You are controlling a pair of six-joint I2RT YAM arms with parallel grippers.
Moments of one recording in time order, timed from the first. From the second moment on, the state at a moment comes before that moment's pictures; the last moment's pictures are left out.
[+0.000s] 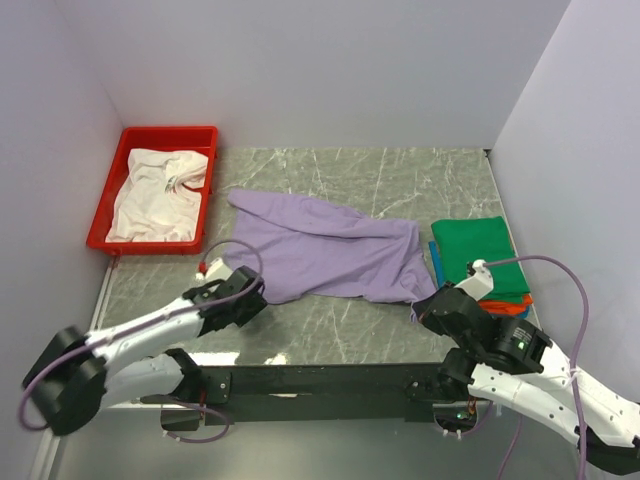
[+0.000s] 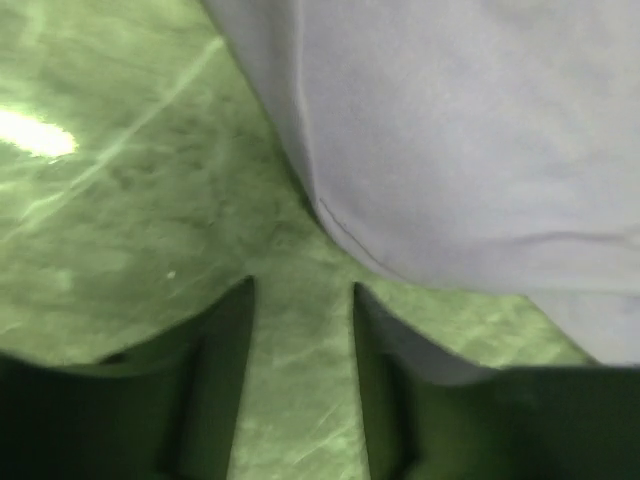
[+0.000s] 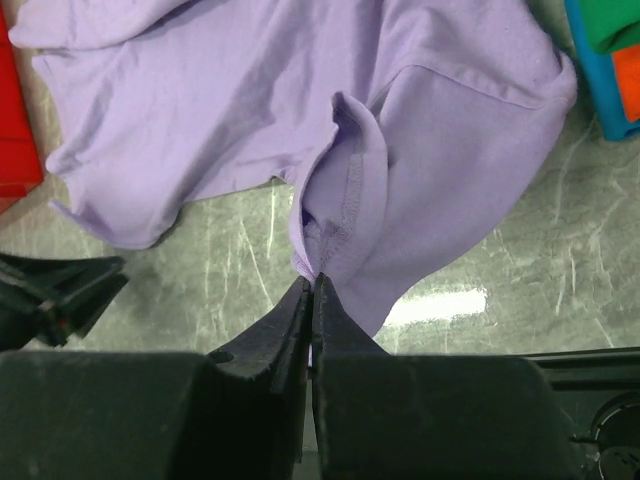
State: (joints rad) left arm -0.76 1.14 0.50 -0.45 -0.33 -1.35; right arm 0.95 0.43 0.68 -1.09 0.55 1.27
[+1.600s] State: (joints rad) left arm -0.58 1.33 0.67 -0.83 -0.53 -1.47; right arm 0.95 0.51 0.65 -0.99 0.52 1.20
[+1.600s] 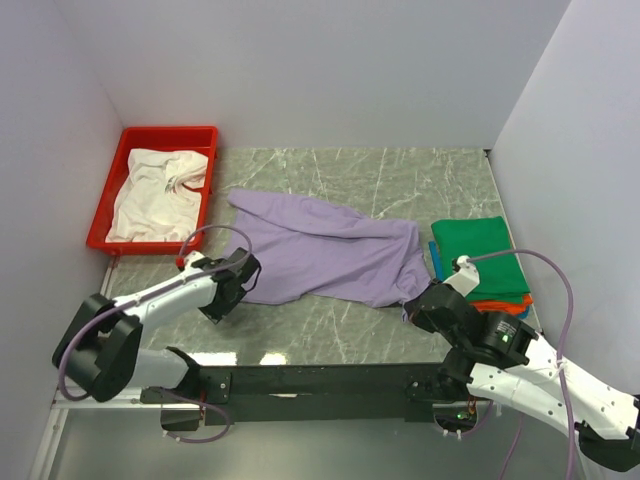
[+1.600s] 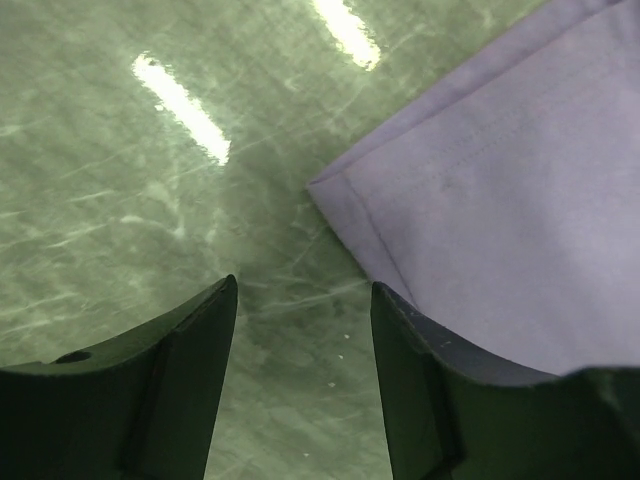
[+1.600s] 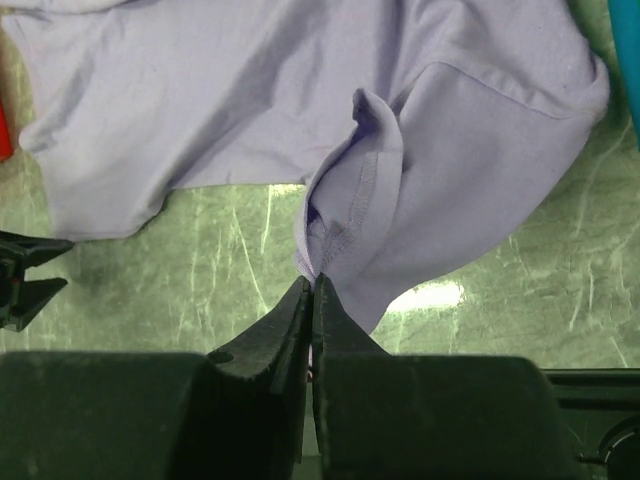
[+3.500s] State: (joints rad) left arm -0.30 1.09 0.98 -0.74 -0.42 -1.06; right arm 0.94 0.49 0.90 -1.18 0.62 1.19
